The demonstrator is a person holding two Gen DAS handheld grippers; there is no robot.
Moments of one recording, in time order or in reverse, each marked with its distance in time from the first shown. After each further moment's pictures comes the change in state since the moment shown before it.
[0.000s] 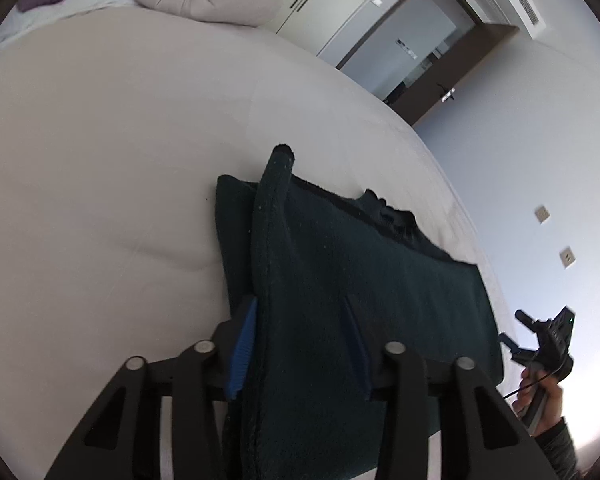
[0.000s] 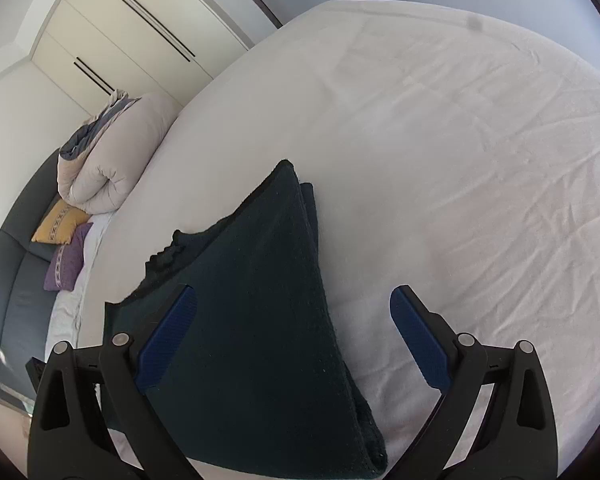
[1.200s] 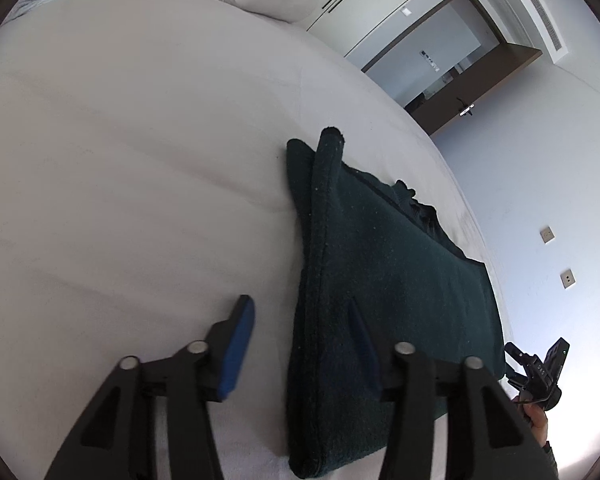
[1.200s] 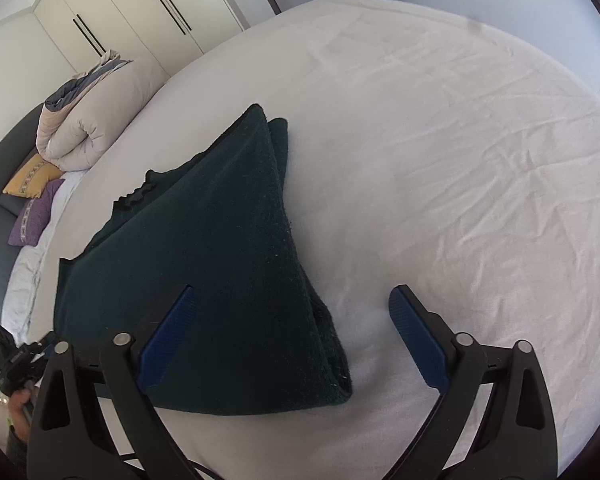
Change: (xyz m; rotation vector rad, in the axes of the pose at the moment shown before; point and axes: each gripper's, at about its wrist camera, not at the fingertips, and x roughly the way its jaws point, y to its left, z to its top) left arm -0.023 0.050 -0.032 -0.119 -0.007 0.009; right arm -0.024 -0.013 -0.052 -0.133 0.024 -0.133
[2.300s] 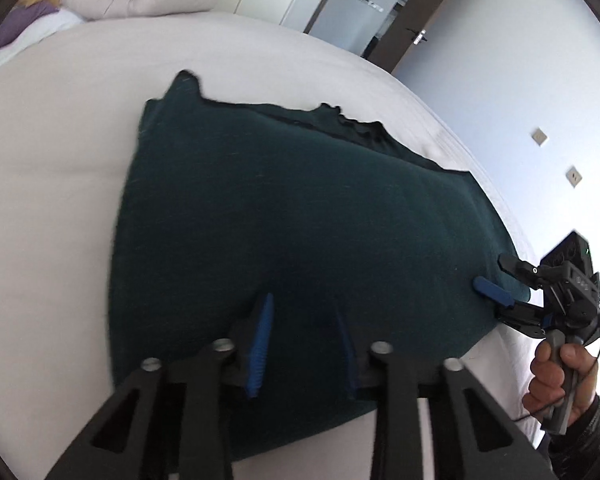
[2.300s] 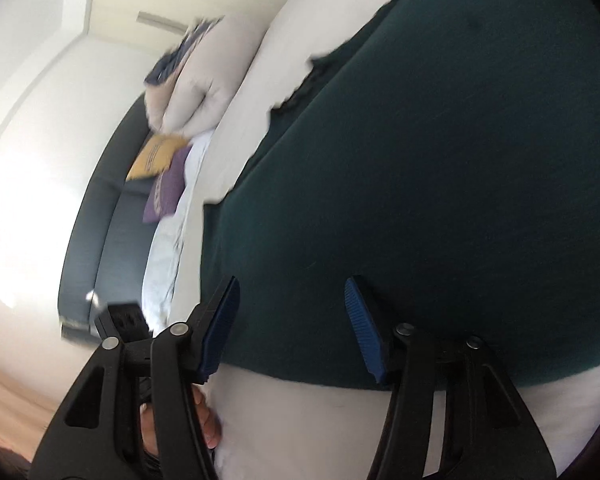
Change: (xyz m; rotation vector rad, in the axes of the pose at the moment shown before) left arm 0.045 -0.079 -0.037 0.282 0.101 0.029; right arm 0.063 0.062 -0.046 0.209 0.211 0.558
